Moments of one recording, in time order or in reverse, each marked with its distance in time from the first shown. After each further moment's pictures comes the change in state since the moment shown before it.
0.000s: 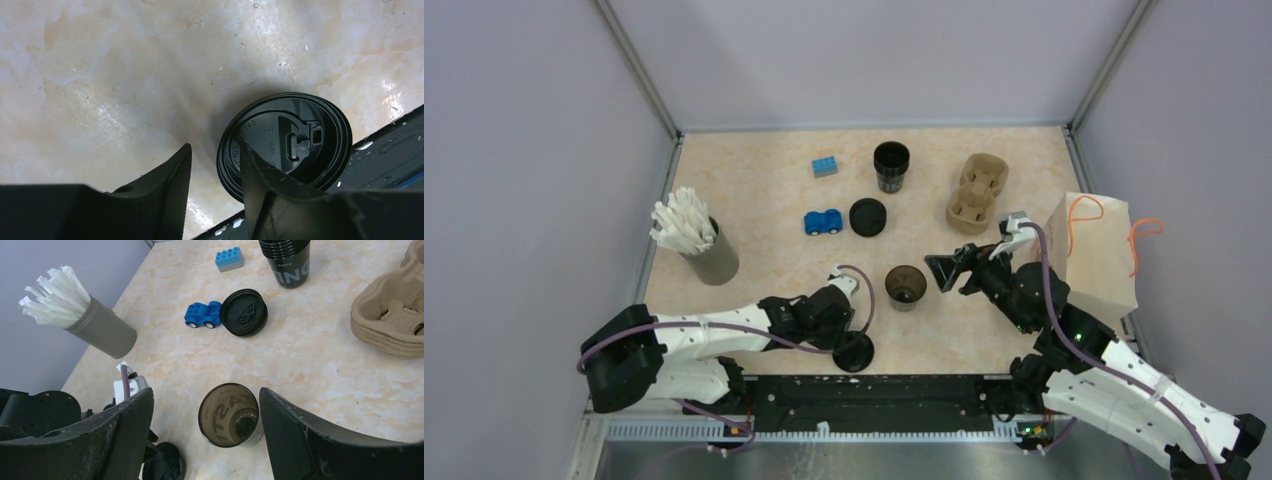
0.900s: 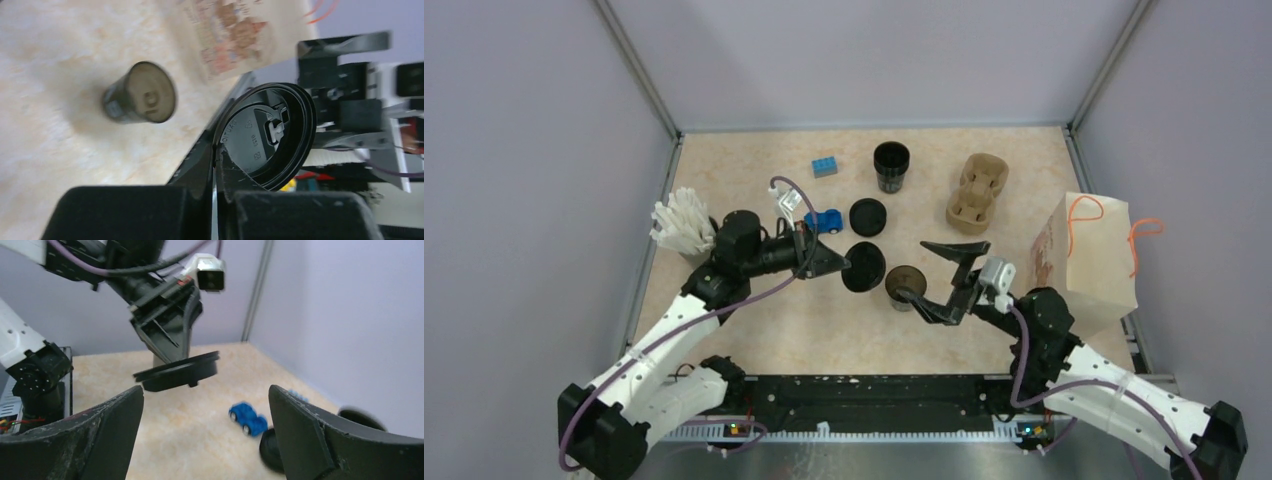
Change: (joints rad) left arm 0.568 -0.280 0.174 0.235 0.751 -0.174; right arm 0.000 -0.005 -0.300 0.793 -0.521 -0.546
